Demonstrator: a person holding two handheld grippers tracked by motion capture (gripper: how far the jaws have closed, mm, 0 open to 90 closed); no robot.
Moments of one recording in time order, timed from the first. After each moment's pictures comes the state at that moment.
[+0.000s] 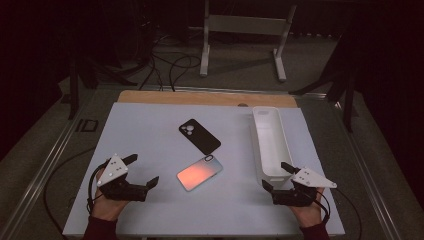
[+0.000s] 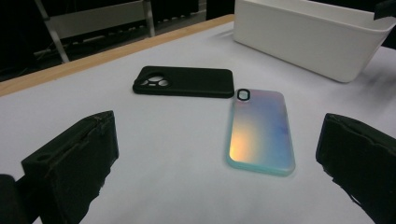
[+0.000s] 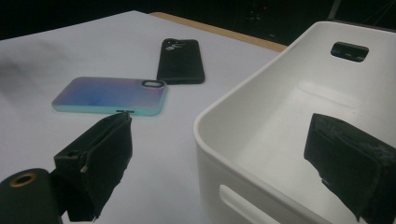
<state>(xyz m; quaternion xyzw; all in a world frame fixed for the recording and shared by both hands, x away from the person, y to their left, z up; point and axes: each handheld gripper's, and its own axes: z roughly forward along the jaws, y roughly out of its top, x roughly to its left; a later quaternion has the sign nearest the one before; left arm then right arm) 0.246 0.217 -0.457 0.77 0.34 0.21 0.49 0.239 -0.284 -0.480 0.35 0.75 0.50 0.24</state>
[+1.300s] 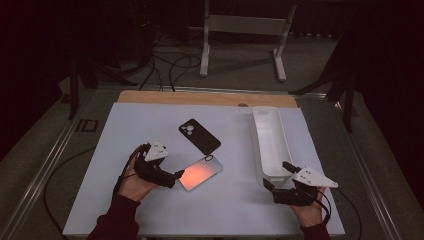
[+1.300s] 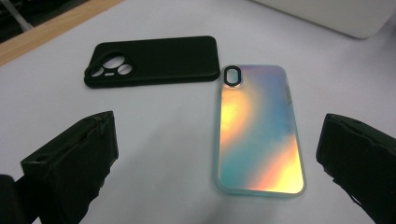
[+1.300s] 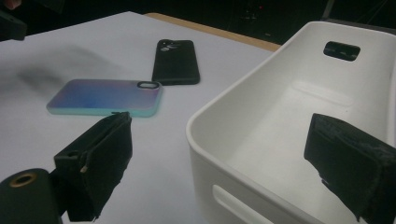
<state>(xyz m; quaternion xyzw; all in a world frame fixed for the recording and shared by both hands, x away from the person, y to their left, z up) 0.300 0.147 -0.461 0.85 0.31 0.16 0.39 0.239 -0.285 -0.478 0.36 0.75 0.50 0.24</state>
